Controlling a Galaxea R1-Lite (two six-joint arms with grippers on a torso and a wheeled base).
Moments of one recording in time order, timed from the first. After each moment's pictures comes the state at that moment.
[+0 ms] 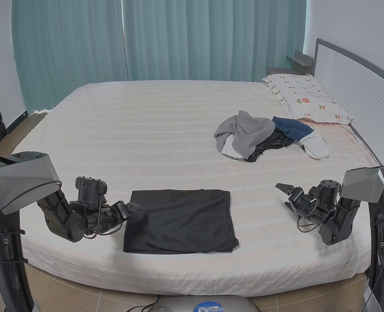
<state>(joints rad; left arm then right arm) -0.18 2.26 -0.76 -0.80 -0.14 -0.68 0.06 2.53 -0.78 -1.48 0.29 0.96</state>
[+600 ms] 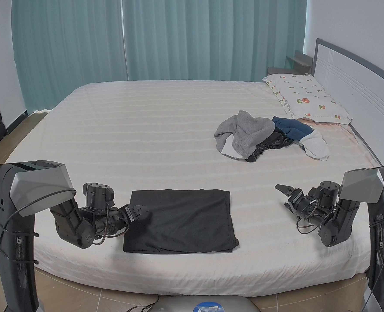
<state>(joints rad) -0.20 2.38 -0.78 -0.96 -0.16 -0.63 0.07 2.54 -0.76 -1.50 0.29 0.96</state>
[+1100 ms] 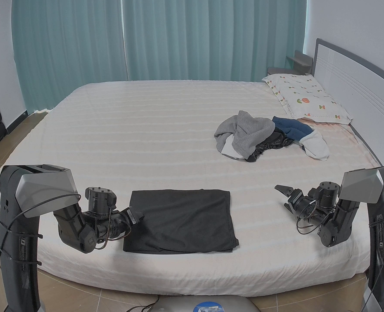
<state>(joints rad) -0.22 2.41 -0.76 -1.03 -0.14 -0.67 0.07 2.54 -0.77 -1.50 0.29 0.96</state>
